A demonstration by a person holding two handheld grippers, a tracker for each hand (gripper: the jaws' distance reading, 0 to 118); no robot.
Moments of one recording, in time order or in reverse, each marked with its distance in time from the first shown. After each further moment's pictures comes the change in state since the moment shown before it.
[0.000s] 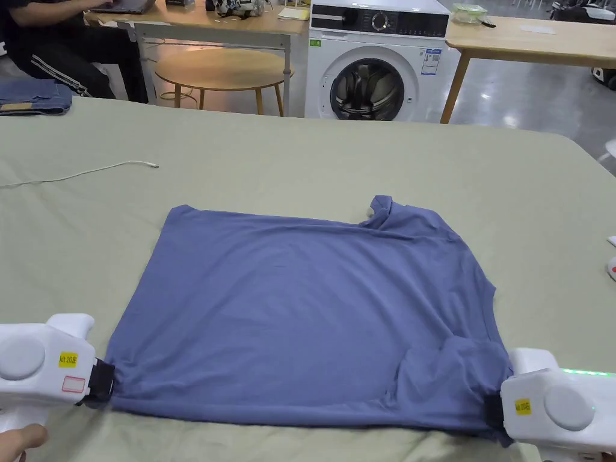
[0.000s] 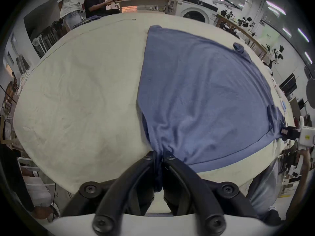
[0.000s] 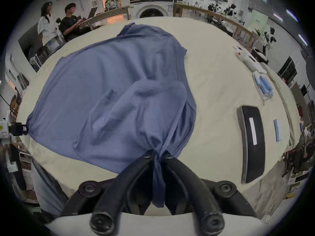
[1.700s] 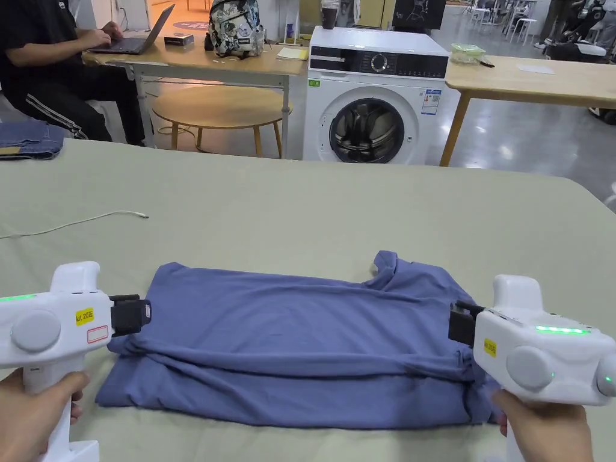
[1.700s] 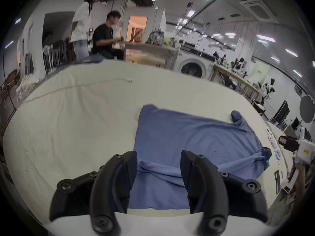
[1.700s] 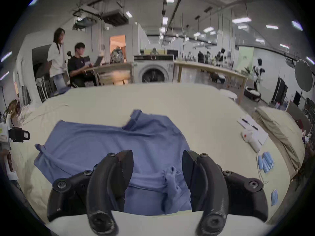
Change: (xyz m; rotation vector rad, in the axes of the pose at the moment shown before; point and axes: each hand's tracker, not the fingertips) left arm 0.016 0.151 -0.013 0.464 -0.073 0.067; right arm -0.058 0.156 0.006 0.563 -0.016 0.012
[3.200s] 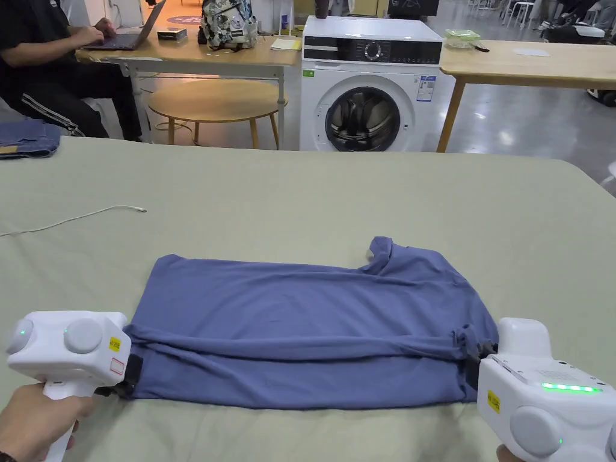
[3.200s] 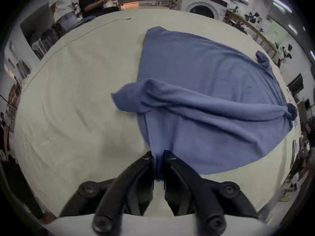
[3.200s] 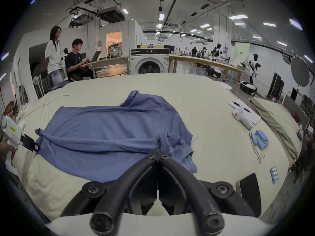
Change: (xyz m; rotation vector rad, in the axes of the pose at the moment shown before) left arm -0.004 -0.050 -0.057 -0.515 0.117 -0.093; right arm 0.012 -0.062 0.036 -0.088 -0.040 -0.025
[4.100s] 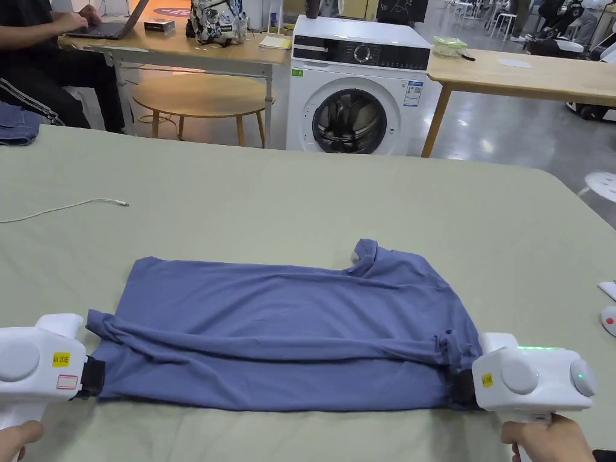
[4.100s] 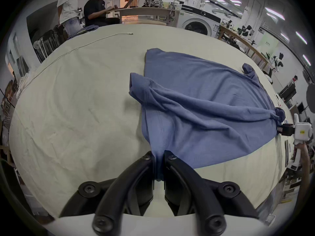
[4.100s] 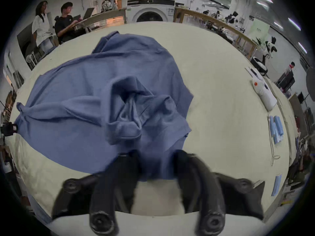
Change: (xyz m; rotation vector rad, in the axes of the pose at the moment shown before) left arm -0.021 -0.023 0.023 0.130 -0.052 0.023; right arm 0.051 0.000 -0.114 -0.444 0.005 0.075
